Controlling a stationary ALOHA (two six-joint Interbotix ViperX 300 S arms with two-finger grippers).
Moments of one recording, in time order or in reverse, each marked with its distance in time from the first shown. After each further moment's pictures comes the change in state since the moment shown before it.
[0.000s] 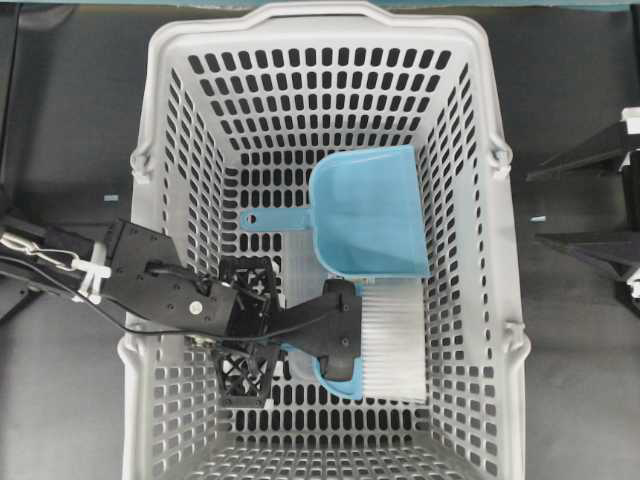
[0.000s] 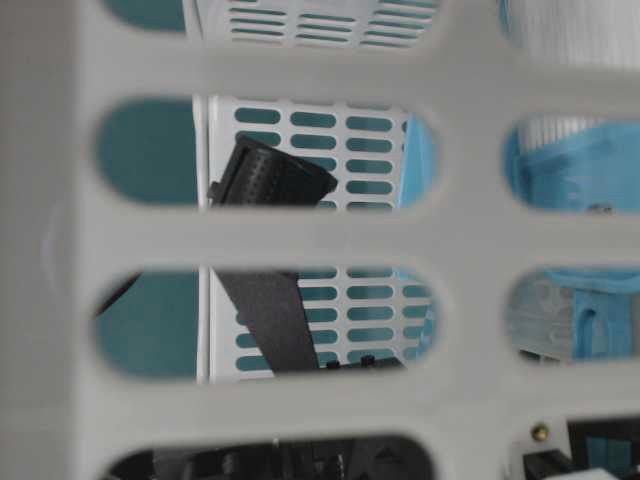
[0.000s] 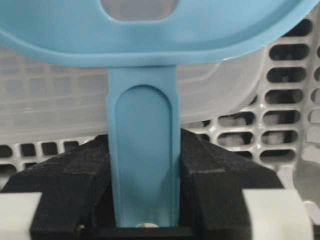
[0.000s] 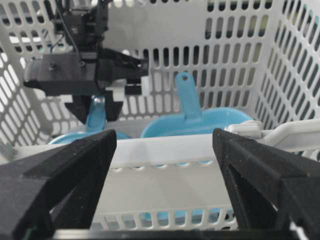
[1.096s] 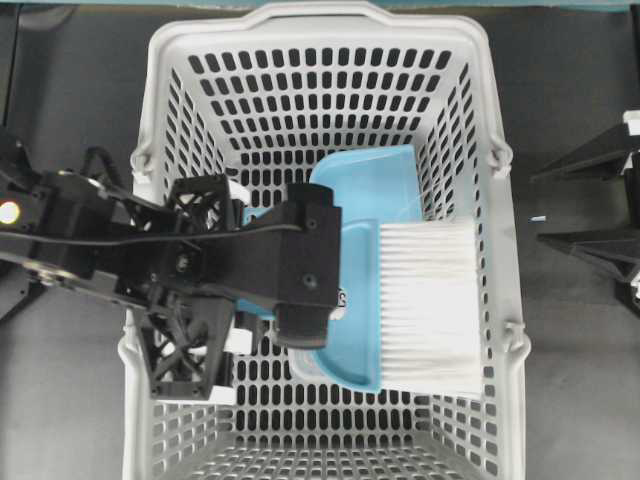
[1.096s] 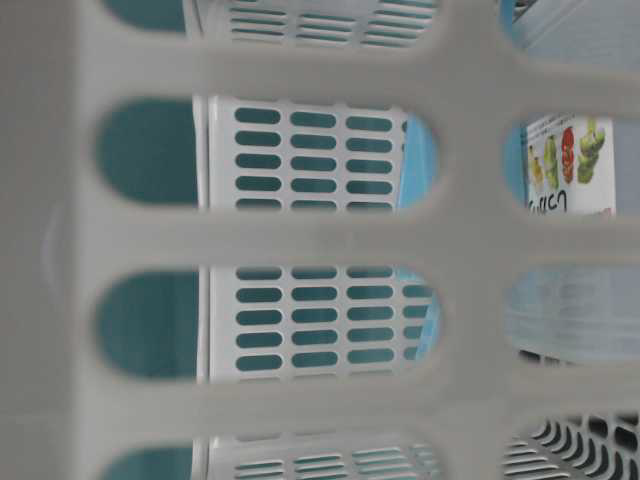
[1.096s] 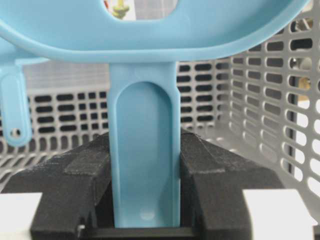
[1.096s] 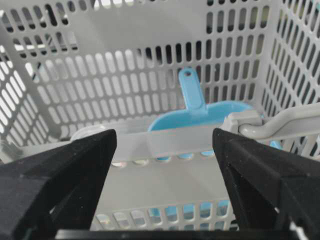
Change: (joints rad) left arm 0.011 -0.250 -0.437 -0.002 0.476 0.012; right arm 0.000 -0.023 0.017 0.000 -0.002 0.058
